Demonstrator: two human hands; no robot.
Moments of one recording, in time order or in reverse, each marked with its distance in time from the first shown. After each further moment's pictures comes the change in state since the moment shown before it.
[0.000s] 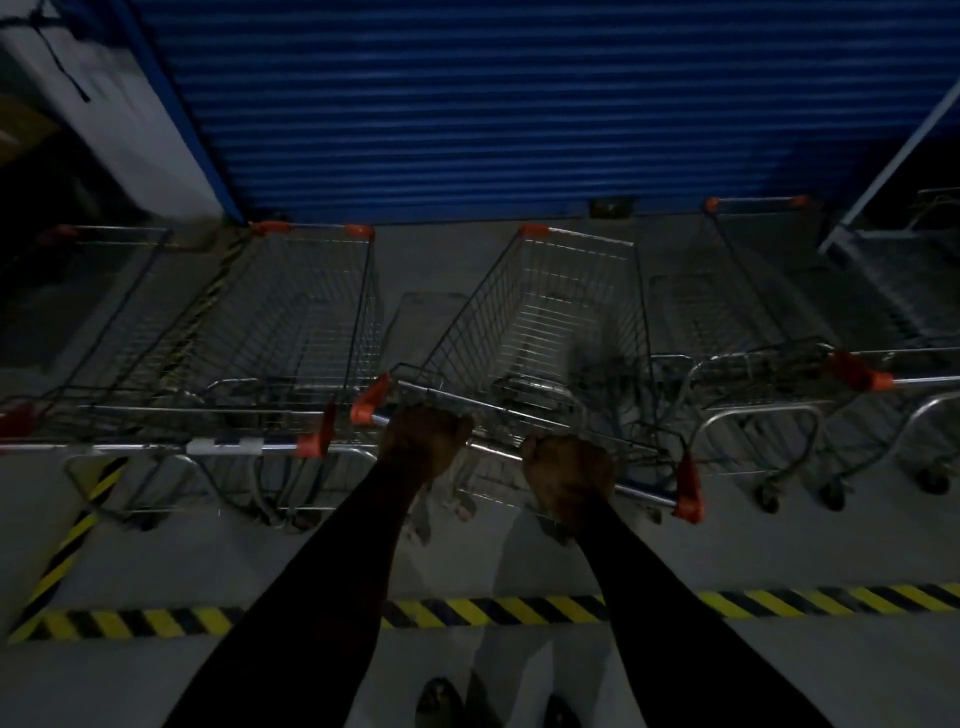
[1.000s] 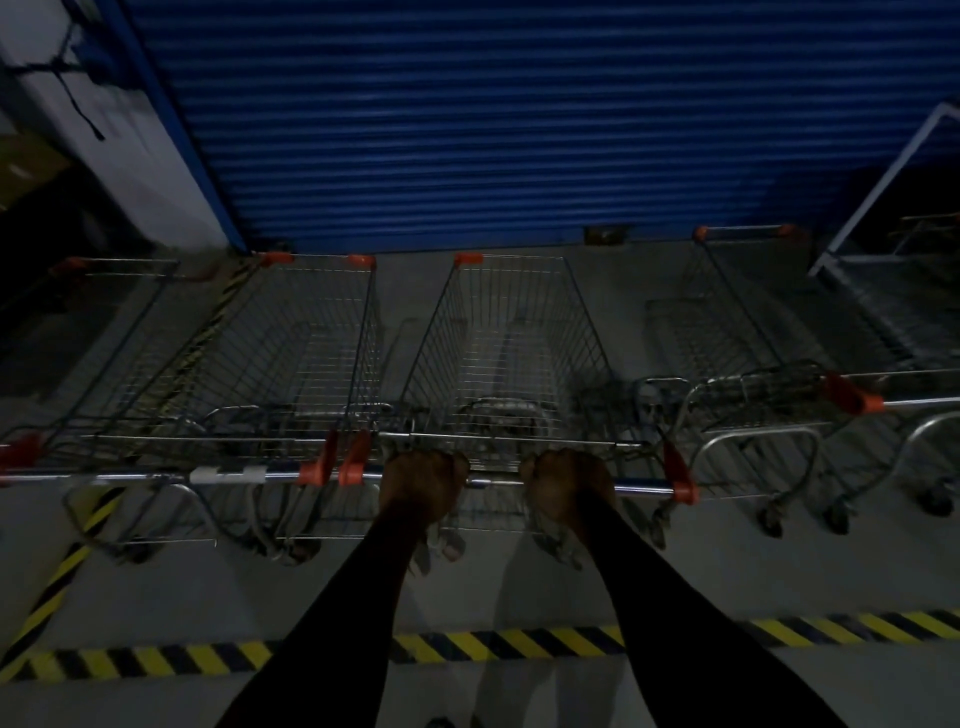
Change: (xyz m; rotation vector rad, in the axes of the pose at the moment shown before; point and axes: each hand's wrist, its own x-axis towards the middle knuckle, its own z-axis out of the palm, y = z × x) left_hand -0.023 -0.006 0.012 0.378 -0.083 0.042; right_hand 0.025 0.011 0.001 0.054 0.178 -0.099
